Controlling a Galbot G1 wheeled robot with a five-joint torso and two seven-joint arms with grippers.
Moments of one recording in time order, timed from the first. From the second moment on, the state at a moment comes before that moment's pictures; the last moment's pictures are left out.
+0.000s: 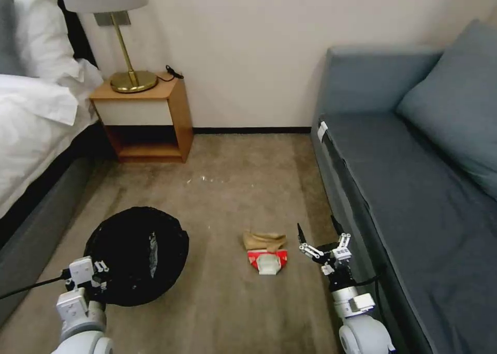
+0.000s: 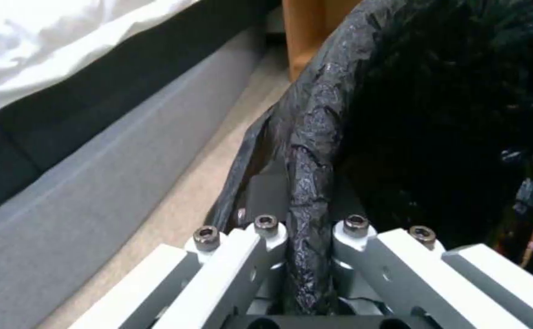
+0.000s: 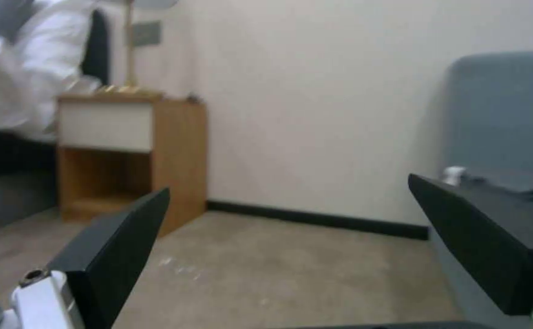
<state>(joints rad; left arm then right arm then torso) 1.68 -1.49 -0.85 -2.09 -0.16 0.24 -0.23 -1.42 1.31 0.33 1.64 0.09 0.56 -0.03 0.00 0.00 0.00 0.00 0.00</state>
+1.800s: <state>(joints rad) 1.69 -1.49 -0.85 -2.09 -0.11 0.23 -0.23 -0.94 1.20 -0.08 1.06 0.02 0.03 -0.30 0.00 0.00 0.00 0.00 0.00</state>
